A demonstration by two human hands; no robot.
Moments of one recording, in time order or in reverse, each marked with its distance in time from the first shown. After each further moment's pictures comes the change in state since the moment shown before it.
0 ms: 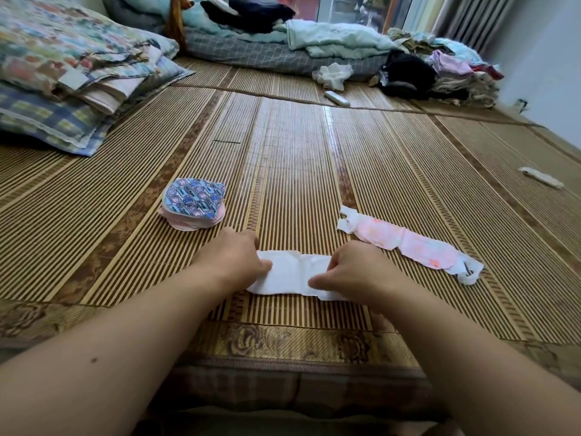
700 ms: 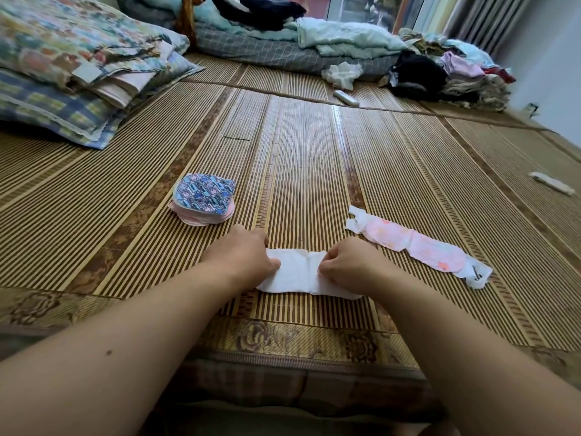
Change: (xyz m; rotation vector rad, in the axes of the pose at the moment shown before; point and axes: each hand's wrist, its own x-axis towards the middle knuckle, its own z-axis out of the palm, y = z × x) left_hand 0.000 -0.002 0.004 0.000 0.007 0.009; right_hand 0.012 -0.012 0.004 0.173 -0.083 0.024
